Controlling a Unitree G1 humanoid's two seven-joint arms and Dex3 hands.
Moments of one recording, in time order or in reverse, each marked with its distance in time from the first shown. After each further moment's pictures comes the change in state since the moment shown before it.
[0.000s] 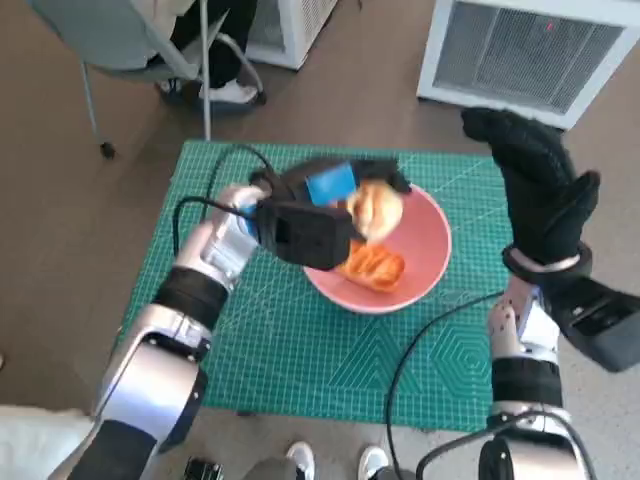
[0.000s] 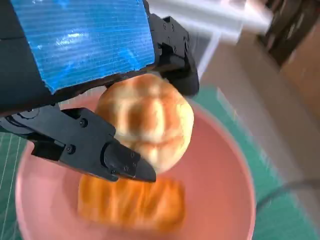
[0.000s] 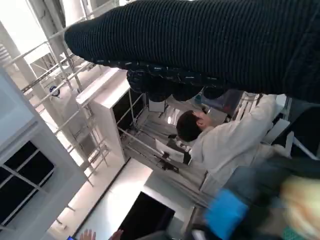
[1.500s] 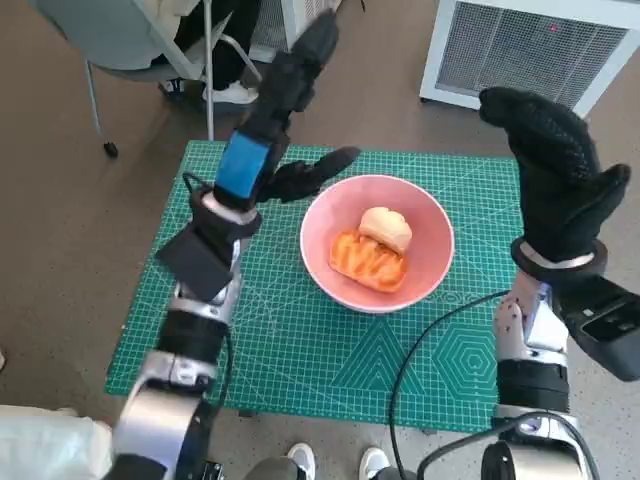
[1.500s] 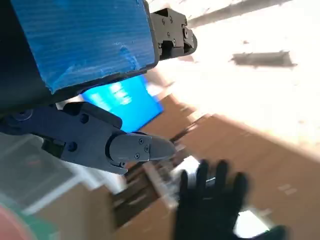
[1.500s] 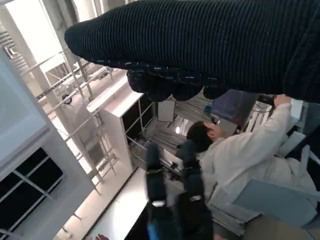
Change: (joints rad) left arm 0.292 -0.104 0.365 -0.486 -0.502 -0.303 0.212; right arm 0.002 -0.006 0.020 -0.160 -0.055 0.074 -0.126
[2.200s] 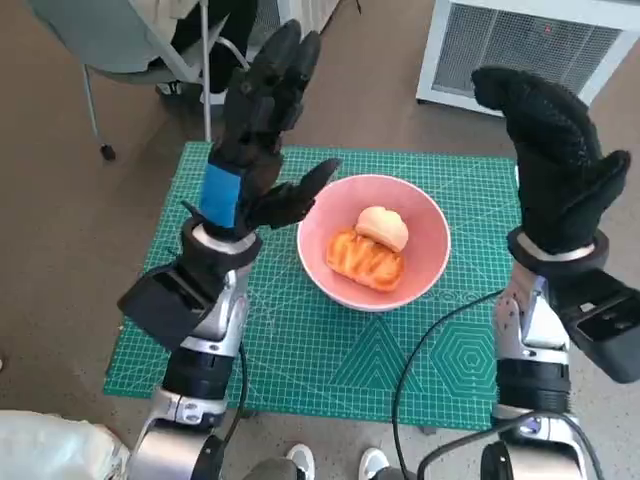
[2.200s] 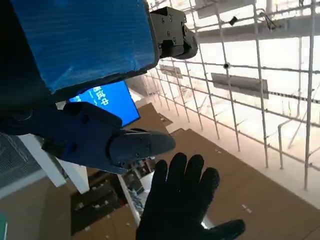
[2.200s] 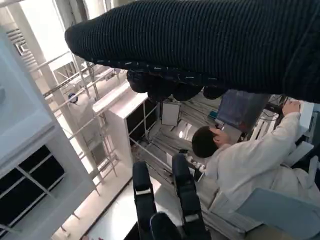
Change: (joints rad) left arm 0.153 -0.044 0.002 -0.251 -0.094 0.132 -0.008; right arm -0.005 -0.008 0.024 -0.094 -0.040 0.057 -0.069
